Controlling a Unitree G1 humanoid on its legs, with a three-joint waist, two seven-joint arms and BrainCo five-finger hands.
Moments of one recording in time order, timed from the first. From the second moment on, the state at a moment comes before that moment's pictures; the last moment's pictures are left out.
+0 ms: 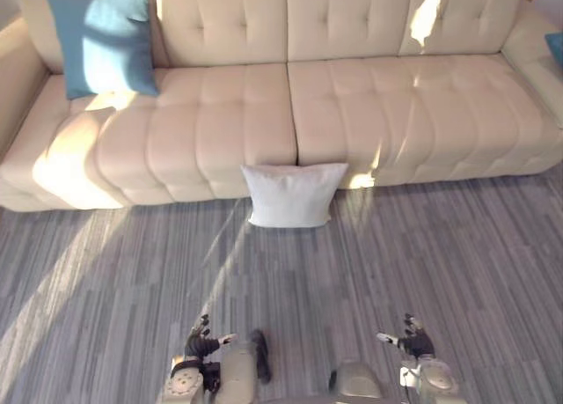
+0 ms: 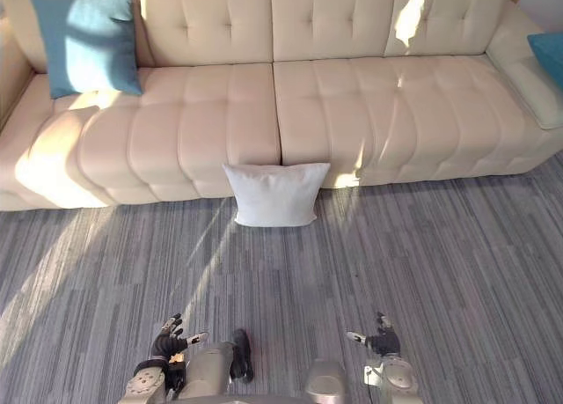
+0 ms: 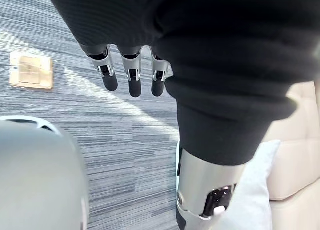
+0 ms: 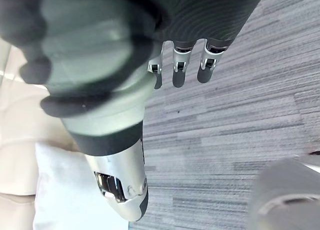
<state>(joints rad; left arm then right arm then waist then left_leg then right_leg) 0.13 0.18 -0.04 0.79 -0.13 -0.15 0.11 0.12 -0.15 -0.06 0.77 0.02 -0.11 -0.08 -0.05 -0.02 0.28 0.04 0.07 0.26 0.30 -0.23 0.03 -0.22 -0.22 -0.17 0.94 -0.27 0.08</state>
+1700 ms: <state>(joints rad) -0.80 0.17 0.01 0.61 -0.28 -0.21 0.30 -0.89 -0.26 -0.10 0.68 0.27 -0.15 -0.30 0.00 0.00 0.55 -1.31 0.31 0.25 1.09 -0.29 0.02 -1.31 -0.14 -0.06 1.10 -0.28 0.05</state>
